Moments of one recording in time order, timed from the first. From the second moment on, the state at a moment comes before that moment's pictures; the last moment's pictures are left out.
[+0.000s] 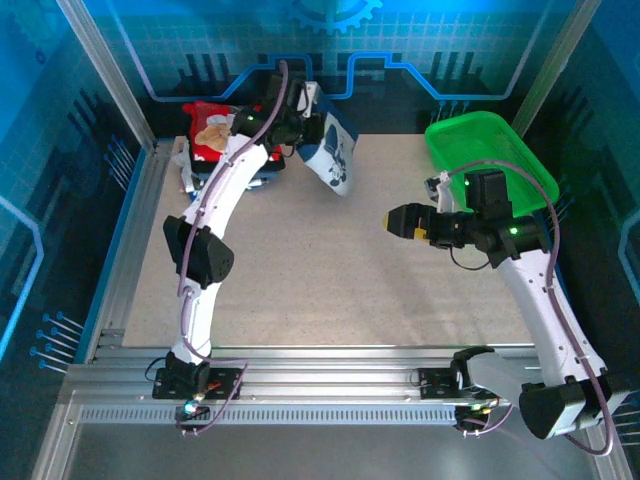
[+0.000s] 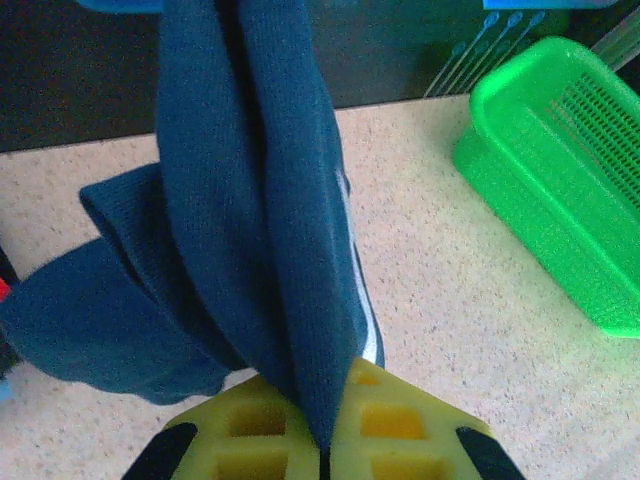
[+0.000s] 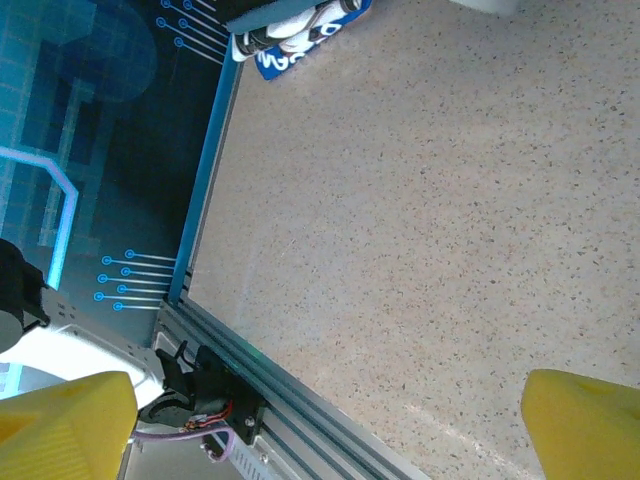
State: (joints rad) left arm -0.36 2.20 2.47 -0.91 0.14 -0.27; right arm 0.18 1.09 1.21 -0.92 -0.69 0.42
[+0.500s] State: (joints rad) left arm -0.16 2.26 2.64 -0.94 0.24 -0.22; right arm 0.16 1.12 1.21 -0.93 -0.69 0.43
